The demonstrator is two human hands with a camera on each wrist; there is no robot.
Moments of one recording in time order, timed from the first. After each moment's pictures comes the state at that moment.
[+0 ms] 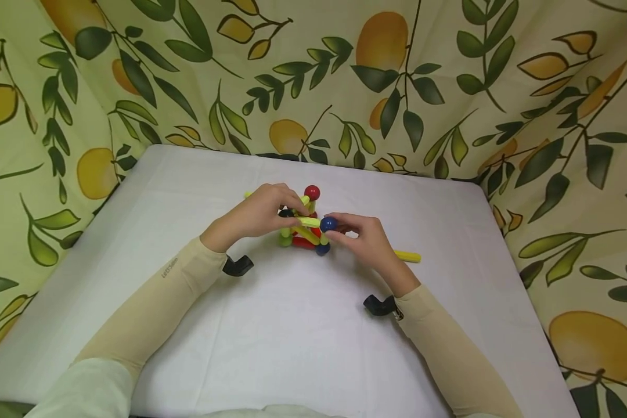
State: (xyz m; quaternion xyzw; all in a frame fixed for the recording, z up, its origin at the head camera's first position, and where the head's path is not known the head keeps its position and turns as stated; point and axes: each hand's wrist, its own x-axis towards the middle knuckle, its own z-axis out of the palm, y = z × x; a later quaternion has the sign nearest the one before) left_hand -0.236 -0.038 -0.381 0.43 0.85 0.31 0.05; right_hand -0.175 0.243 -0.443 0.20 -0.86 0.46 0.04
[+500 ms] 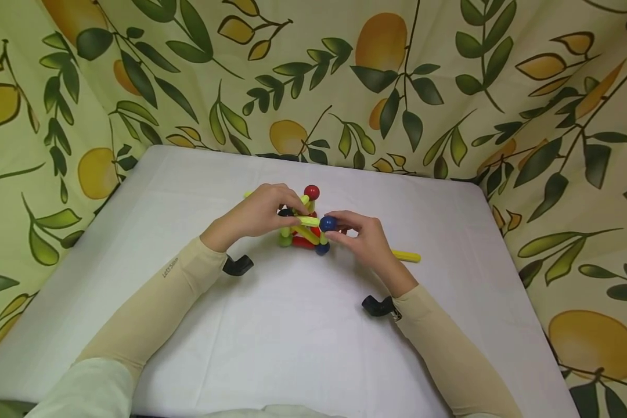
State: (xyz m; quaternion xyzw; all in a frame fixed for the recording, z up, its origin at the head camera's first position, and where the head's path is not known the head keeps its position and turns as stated) left_hand -0.232 -0.039 -0.380 0.42 0.85 0.32 0.05; right_hand -0.173 0.240 -0.446 0.19 -0.86 0.47 0.06
